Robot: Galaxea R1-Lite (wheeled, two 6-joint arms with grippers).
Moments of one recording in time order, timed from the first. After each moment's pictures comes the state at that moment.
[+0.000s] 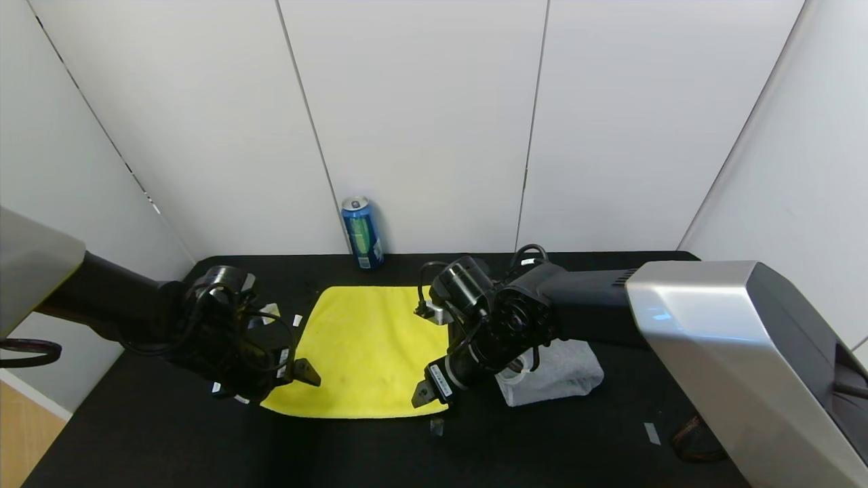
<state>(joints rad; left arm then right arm) 0.02 2.09 -1.14 0.24 -0.18 -0.14 0.74 2.46 -2.00 0.58 0.16 0.15</state>
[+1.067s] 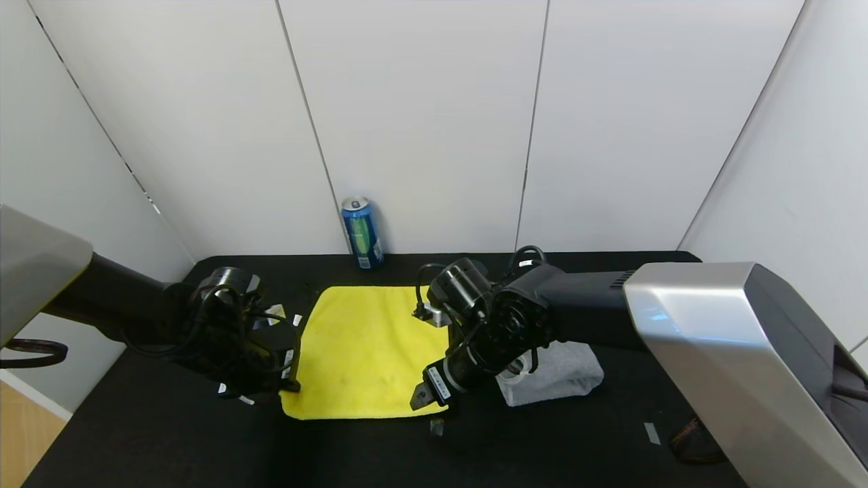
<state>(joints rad) 0.01 2.10 -1.14 0.24 -0.20 -0.14 0.75 2.46 -2.00 0.58 0.16 0.15</state>
